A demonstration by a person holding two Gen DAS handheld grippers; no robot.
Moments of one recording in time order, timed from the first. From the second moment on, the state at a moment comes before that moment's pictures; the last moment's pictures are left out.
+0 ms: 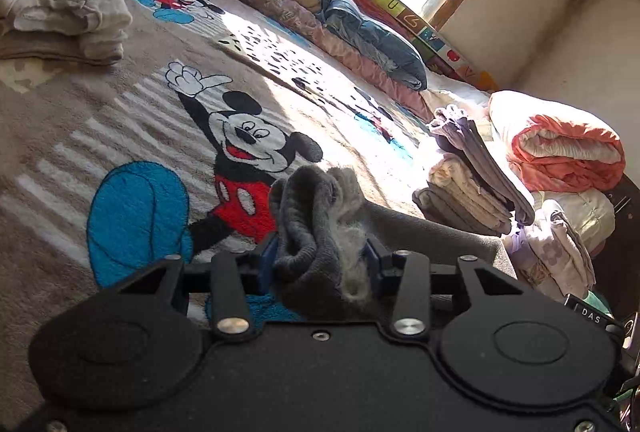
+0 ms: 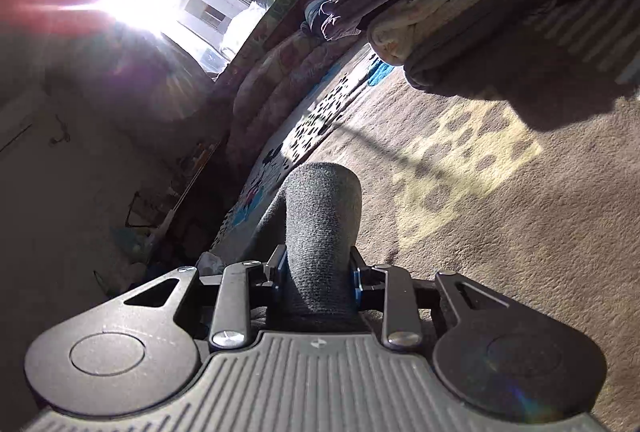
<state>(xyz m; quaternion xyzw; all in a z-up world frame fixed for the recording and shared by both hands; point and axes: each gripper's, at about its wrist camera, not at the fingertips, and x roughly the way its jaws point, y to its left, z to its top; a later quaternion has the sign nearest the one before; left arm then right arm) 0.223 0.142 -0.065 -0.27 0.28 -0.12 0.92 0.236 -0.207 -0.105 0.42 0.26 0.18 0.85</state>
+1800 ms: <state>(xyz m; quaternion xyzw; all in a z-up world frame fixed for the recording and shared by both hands) 0.306 -0.482 -0.134 -0.13 0.45 -0.44 0.77 -0.023 -0.707 -0.201 0.60 -0.04 -0.25 0.76</state>
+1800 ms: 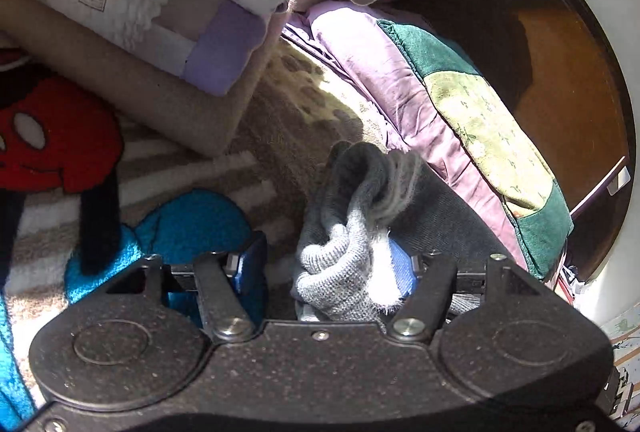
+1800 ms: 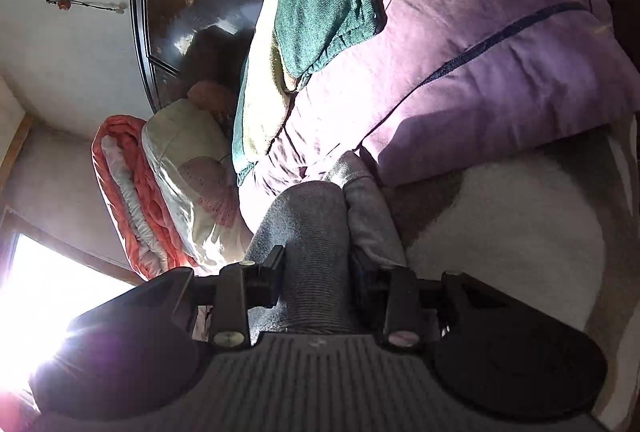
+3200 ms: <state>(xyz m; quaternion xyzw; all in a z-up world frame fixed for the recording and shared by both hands) 0.039 -0.297 0.006 0.05 0.29 -0.40 0.87 -0.102 -0.494 -0.026 0.30 0.18 -0.30 0.89</state>
